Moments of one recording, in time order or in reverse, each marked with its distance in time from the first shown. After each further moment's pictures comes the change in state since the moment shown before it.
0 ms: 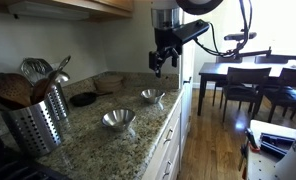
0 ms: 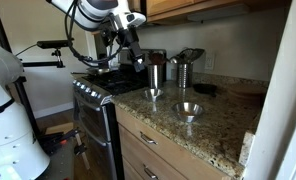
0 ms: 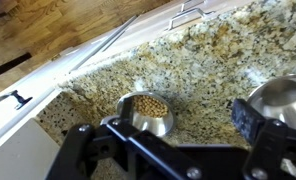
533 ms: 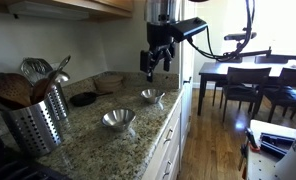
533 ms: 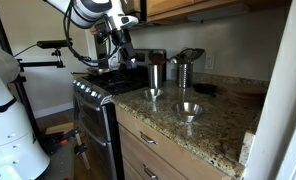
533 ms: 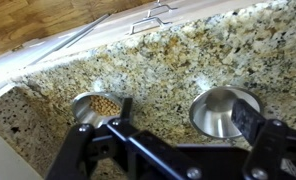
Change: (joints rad) arm 0.093 -0.021 0.026 0.000 0.138 0.002 -0.094
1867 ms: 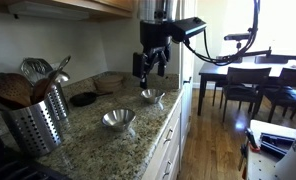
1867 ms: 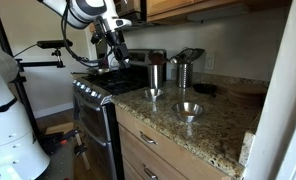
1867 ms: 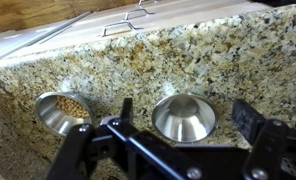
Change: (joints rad) arm 0.043 -0.008 0.069 0.001 0.086 0.002 -0.029
